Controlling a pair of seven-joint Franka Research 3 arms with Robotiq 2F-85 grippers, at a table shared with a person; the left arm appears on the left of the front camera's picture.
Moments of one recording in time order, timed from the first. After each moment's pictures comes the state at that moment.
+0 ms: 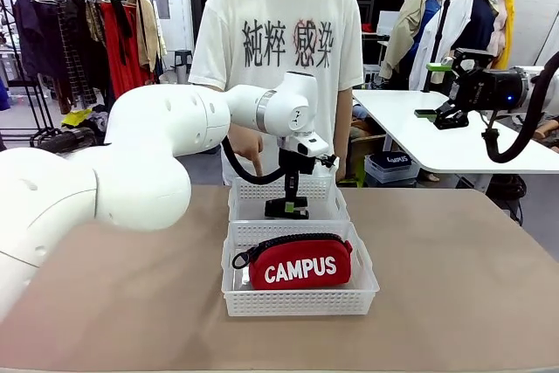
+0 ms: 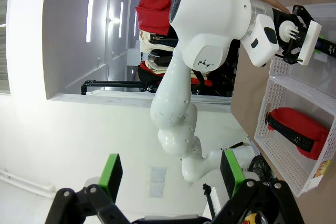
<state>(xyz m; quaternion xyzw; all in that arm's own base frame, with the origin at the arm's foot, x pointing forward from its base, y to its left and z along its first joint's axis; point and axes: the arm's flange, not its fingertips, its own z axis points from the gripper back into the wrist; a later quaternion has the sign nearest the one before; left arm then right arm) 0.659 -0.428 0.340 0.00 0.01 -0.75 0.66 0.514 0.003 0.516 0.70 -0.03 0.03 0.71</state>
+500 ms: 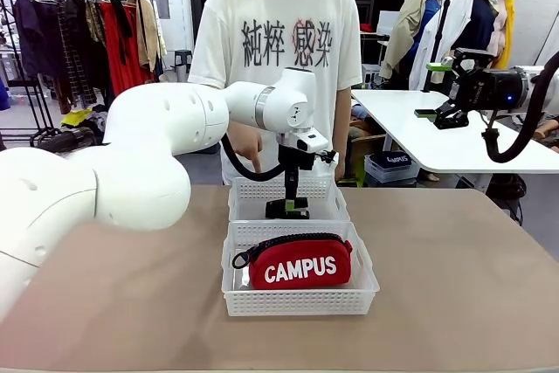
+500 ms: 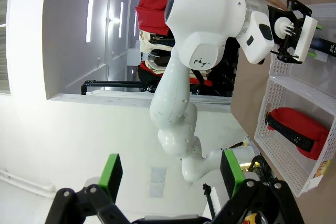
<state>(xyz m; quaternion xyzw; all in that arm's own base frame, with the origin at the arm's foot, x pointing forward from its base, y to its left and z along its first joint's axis) 0.663 -0.426 0.350 0.00 0.00 -0.74 0.67 0.514 0.003 0.516 0.70 -0.03 0.03 0.71</state>
